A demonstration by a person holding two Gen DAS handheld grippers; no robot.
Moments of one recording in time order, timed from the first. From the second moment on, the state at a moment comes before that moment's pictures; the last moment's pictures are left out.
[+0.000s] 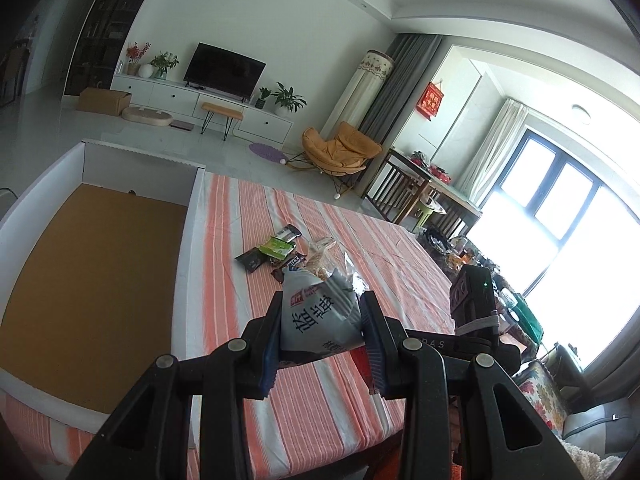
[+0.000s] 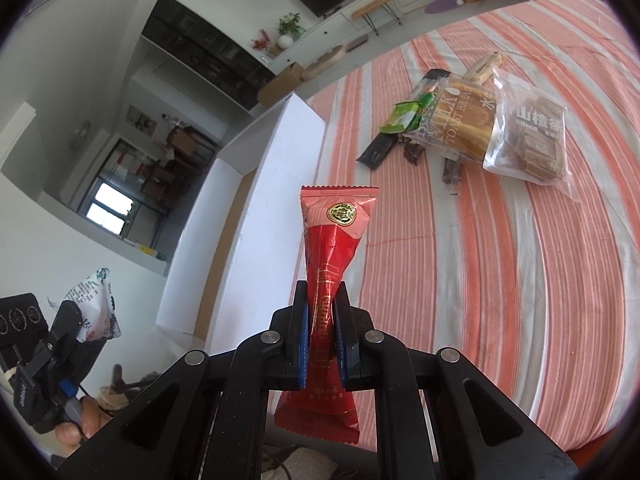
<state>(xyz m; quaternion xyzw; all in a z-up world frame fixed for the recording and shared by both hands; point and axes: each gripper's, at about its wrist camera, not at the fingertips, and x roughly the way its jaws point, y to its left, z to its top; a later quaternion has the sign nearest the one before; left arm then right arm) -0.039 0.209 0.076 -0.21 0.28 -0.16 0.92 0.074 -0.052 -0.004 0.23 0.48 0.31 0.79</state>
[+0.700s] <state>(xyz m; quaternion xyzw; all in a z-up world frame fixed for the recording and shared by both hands) -0.007 0.363 0.001 -0.13 0.37 0.17 0.91 0.110 0.153 0.054 0.11 0.45 0.43 0.77</state>
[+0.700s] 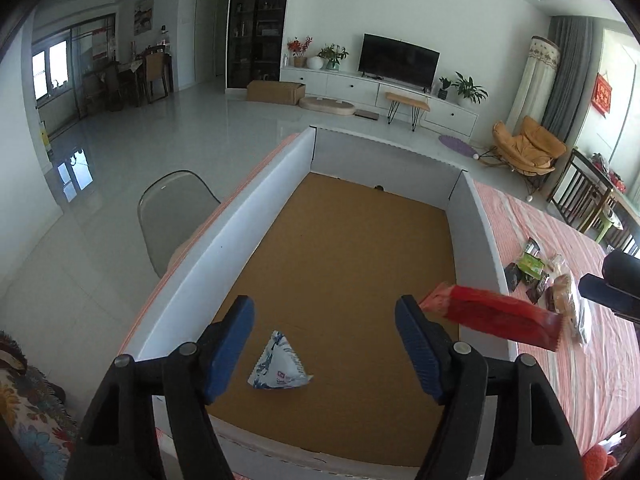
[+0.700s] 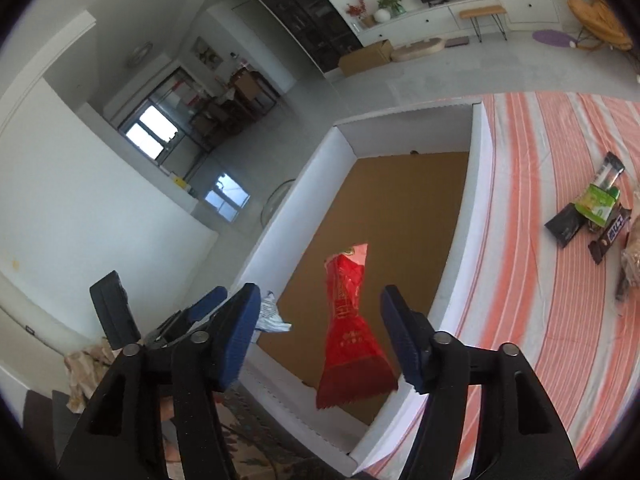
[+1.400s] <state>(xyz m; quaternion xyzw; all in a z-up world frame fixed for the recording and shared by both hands) 0.055 0.175 -0.028 0.04 0.38 0.02 0.92 0.106 -0.160 -0.108 0.03 0.47 -0.07 0.88</state>
